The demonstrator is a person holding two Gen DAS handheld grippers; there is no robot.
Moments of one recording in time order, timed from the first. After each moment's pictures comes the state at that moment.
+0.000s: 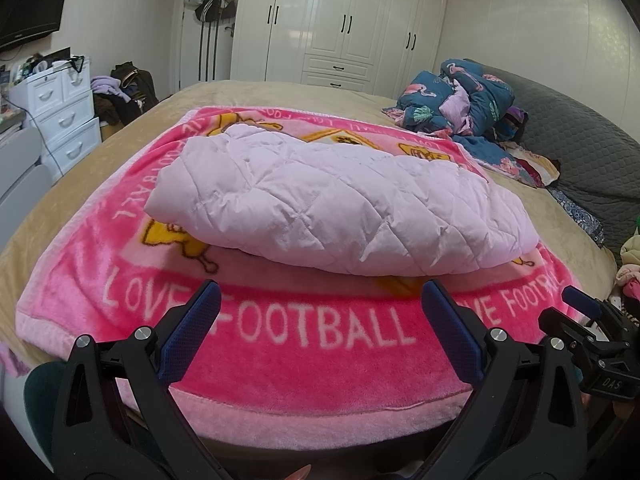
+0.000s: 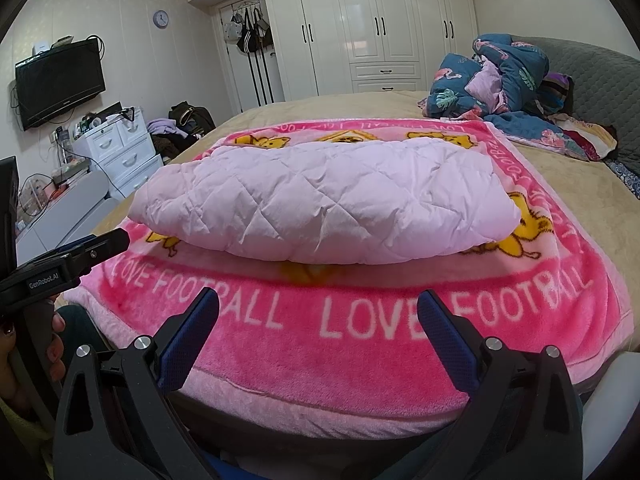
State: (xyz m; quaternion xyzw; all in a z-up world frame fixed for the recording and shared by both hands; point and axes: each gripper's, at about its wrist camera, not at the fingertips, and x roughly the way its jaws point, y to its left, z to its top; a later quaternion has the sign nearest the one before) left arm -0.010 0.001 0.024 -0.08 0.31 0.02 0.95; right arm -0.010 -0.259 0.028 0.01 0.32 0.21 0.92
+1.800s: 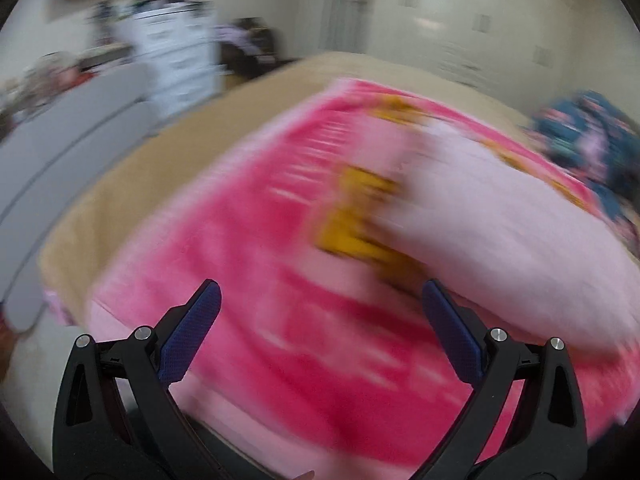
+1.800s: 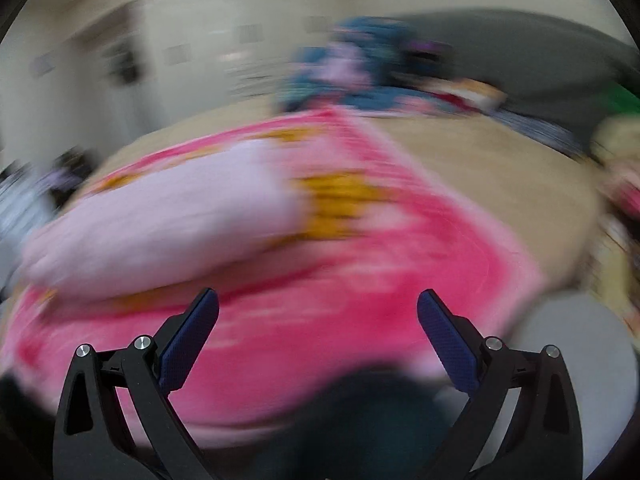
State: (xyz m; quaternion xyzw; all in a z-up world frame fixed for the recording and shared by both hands) left arm 0.037 0.213 -0.009 -0.14 0.36 0.26 0.88; right arm 0.022 -0.476 -0.009 0.10 0.34 -0.10 0.93
